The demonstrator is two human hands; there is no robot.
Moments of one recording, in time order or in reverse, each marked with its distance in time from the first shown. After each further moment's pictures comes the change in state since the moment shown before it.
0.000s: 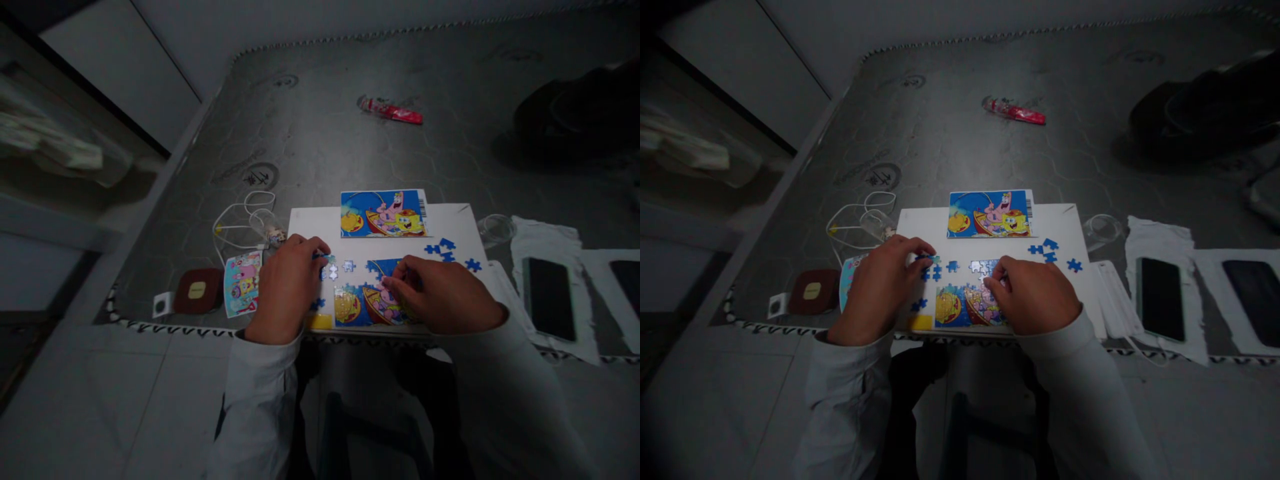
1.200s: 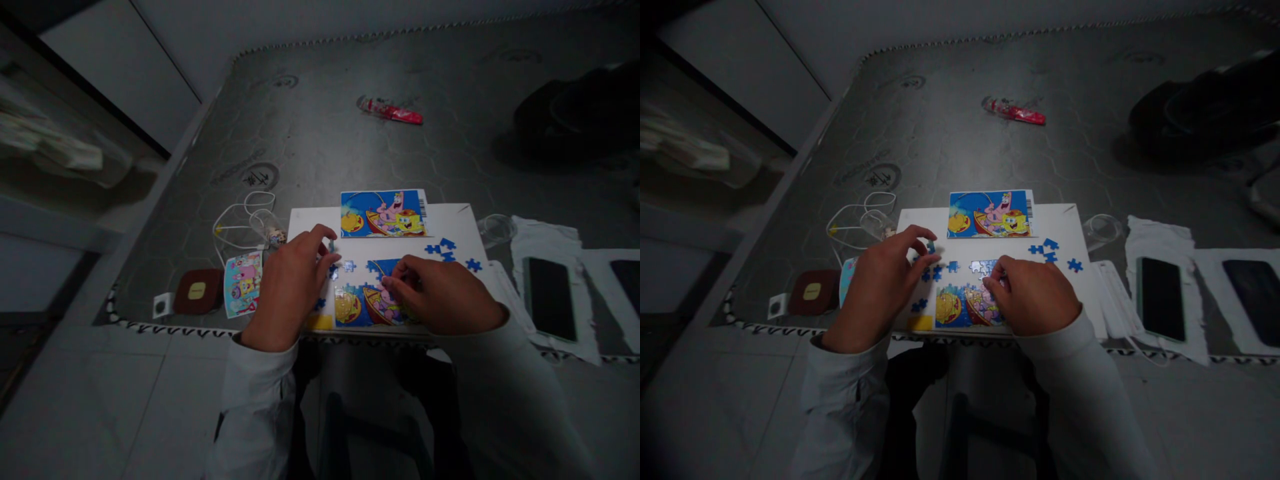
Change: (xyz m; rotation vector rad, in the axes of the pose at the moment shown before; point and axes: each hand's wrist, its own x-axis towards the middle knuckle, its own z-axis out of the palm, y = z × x) left_hand -0.002 0.004 -0.008 -0.122 0.093 0.164; right_hand 0.000 -0.004 -0.003 -0.006 -0.007 0.002
